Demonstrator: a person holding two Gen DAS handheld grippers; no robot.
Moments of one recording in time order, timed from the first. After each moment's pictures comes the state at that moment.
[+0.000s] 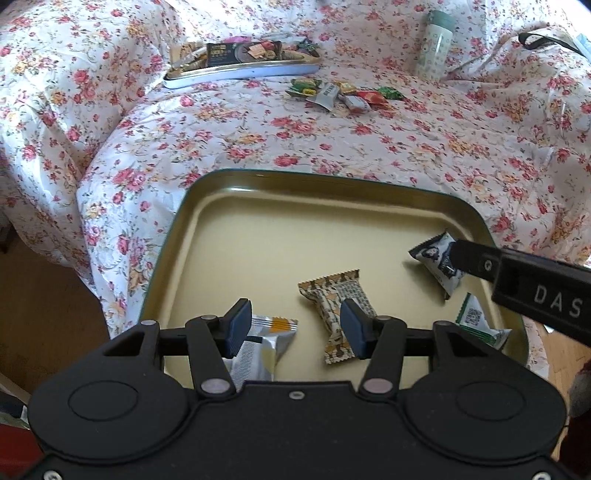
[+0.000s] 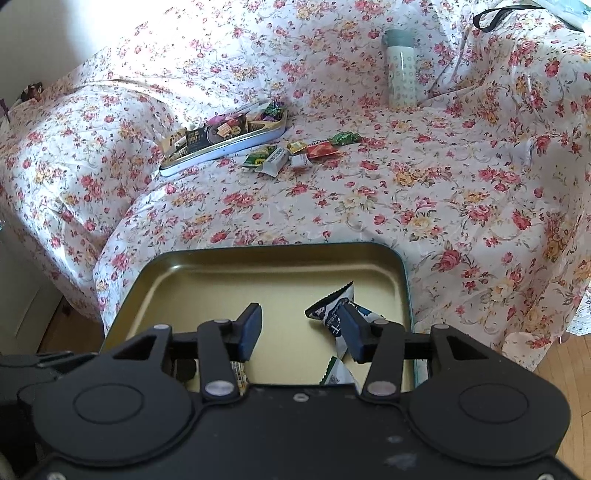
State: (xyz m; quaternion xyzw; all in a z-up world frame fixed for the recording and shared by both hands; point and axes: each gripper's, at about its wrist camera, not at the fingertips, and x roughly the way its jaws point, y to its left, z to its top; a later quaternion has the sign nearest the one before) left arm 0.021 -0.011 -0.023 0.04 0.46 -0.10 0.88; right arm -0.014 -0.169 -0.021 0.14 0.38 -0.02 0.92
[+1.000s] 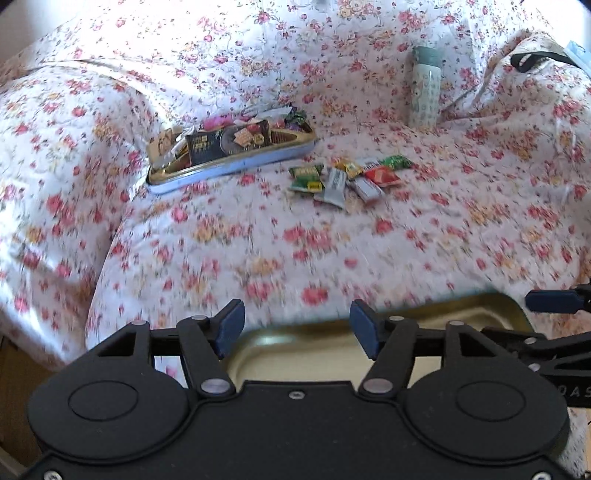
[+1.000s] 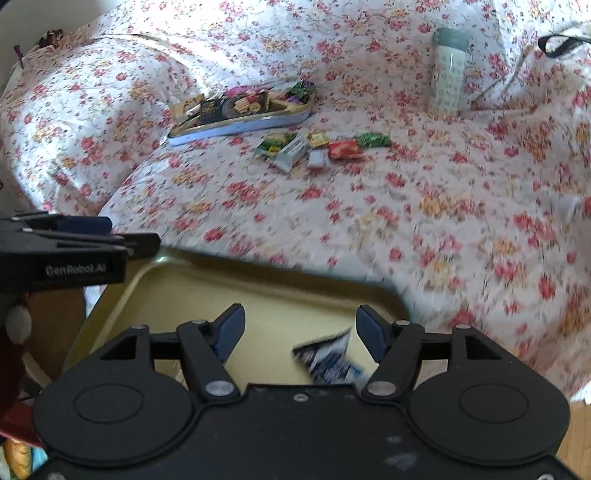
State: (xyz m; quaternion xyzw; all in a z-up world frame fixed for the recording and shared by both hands) left arm 0.123 -0.011 0.013 0.12 0.38 -0.15 0.90; right arm 0.063 -0.186 -0.016 0.06 0.42 0.03 0.91
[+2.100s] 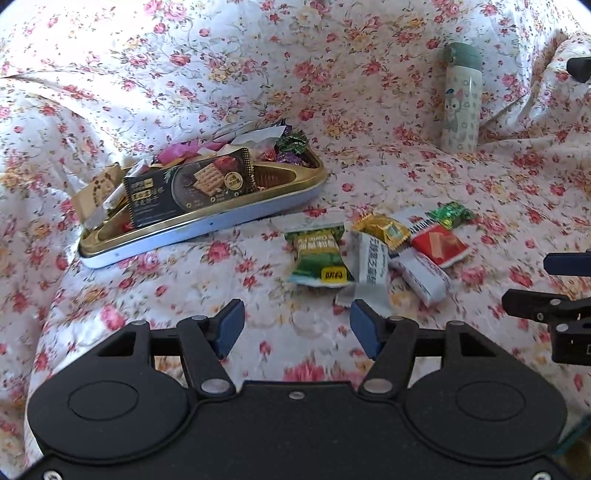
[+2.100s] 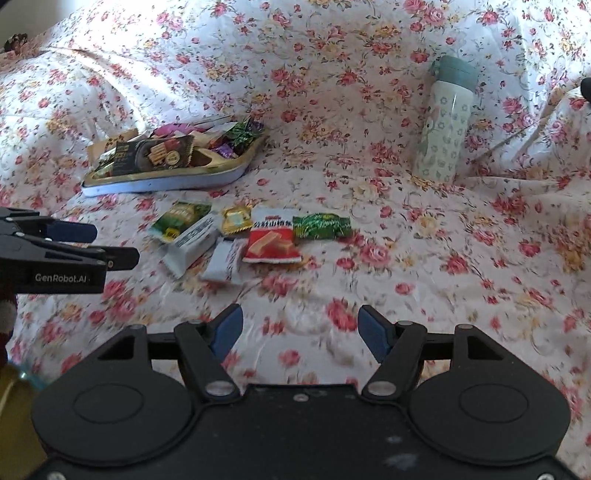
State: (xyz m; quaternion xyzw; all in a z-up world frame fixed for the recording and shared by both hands) left arm 0.277 -0.057 -0.045 0.12 0.36 -0.17 0.91; right arm 0.232 -0.246 -0.063 0.02 0.36 -0.01 0.93
